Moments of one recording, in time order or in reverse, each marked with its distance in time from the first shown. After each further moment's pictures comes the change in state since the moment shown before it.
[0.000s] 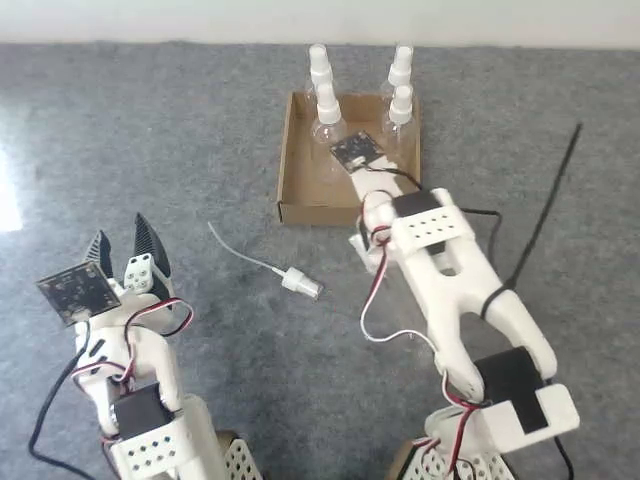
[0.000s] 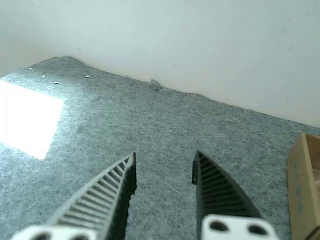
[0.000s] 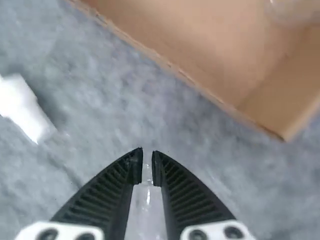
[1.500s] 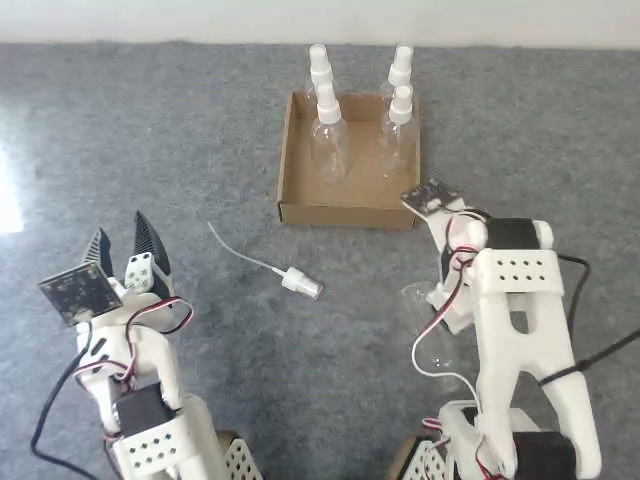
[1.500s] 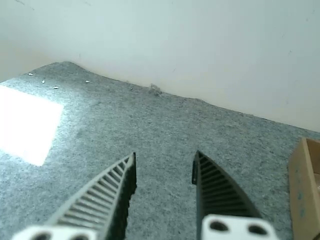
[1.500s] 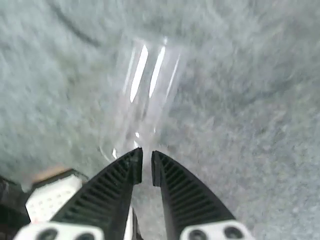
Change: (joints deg) left arm 0.0 0.0 1.9 -3.5 0.0; right arm 18.6 -23.6 11.7 27.6 18.4
